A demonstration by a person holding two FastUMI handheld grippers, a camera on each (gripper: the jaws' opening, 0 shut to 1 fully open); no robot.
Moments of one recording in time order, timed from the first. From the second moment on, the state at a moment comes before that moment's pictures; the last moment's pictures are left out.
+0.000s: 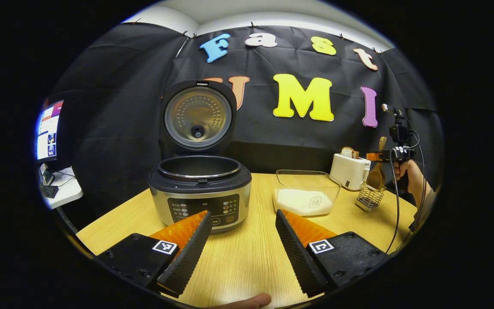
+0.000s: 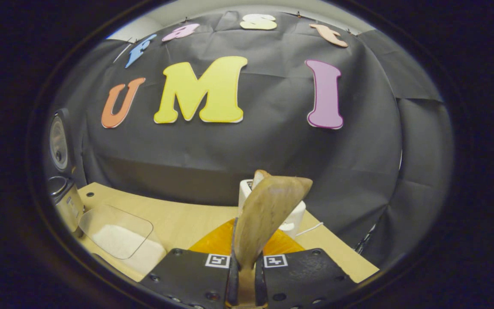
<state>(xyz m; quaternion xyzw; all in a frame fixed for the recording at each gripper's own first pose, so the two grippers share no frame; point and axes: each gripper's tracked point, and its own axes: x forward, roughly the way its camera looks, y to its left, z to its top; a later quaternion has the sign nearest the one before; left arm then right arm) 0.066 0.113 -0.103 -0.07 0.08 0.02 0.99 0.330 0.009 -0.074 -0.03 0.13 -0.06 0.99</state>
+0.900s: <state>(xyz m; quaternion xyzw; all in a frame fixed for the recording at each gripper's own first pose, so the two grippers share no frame) 0.077 0.127 -0.096 -0.07 0.07 0.03 0.99 0.316 -0.030 -0.065 -0.01 0.12 -0.11 0.99</state>
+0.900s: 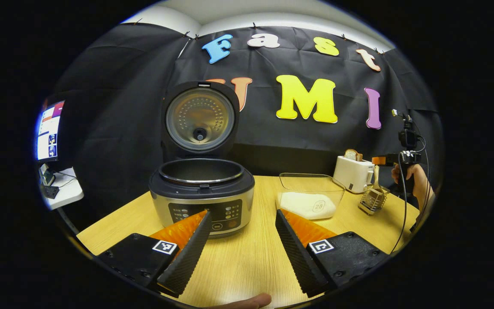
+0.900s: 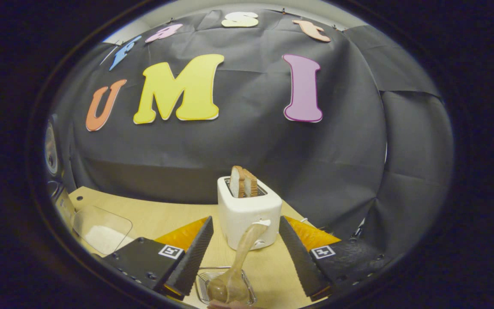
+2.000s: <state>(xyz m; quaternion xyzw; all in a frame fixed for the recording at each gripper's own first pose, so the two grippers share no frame) 0.185 0.220 0.044 -0.08 0.03 0.09 0.99 0.226 0.012 -0.018 -0.05 0.10 -0.03 0.99</state>
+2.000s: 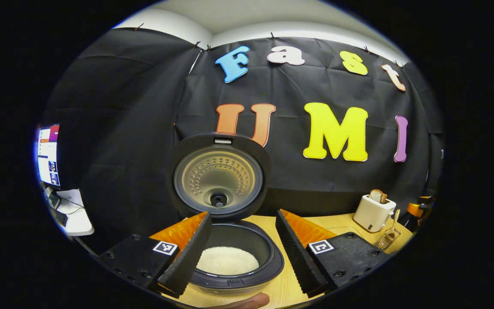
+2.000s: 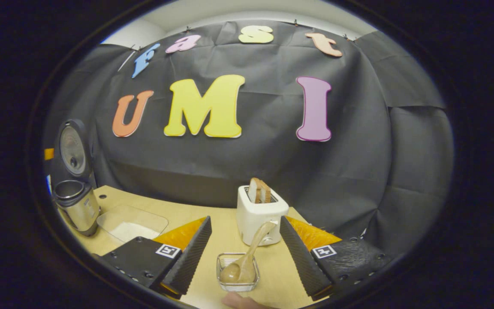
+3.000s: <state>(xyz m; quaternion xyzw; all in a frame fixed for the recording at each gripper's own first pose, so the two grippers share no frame) 0.289 0.306 0.182 -0.08 0.03 0.16 0.98 0.160 0.034 -0.035 -0.09 0.08 0.02 0.99</state>
